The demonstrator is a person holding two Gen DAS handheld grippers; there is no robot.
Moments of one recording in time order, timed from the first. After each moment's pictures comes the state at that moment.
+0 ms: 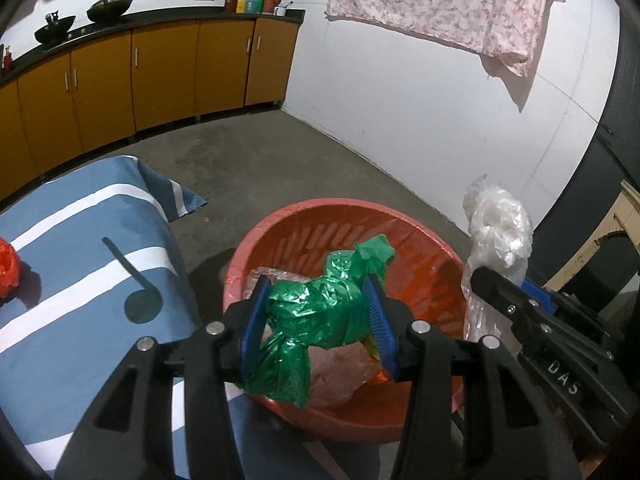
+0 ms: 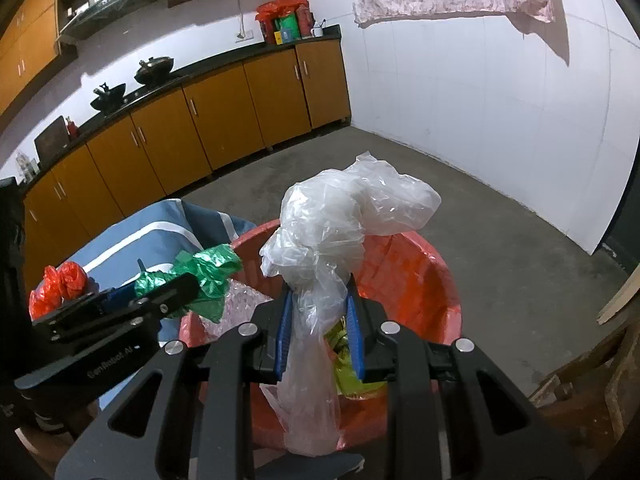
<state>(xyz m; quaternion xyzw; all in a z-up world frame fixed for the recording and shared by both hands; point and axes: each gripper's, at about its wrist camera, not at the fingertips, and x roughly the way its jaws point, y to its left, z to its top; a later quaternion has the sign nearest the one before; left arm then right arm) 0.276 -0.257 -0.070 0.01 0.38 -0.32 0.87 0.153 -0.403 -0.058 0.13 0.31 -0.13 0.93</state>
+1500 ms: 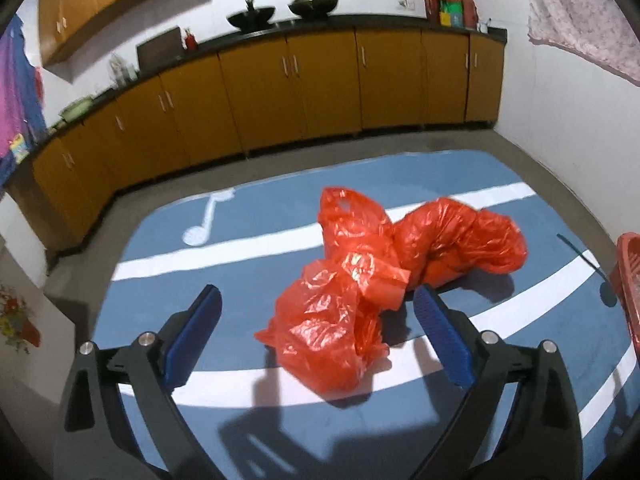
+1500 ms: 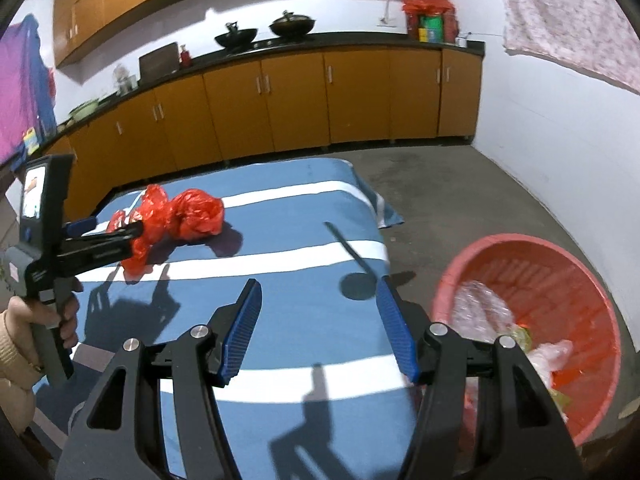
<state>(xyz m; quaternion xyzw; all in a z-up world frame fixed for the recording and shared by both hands) 0.361 0.083 -0.092 0.05 0.37 0.02 0.93 0.217 -0.195 -0.072 0.01 0.34 0.06 0.94</state>
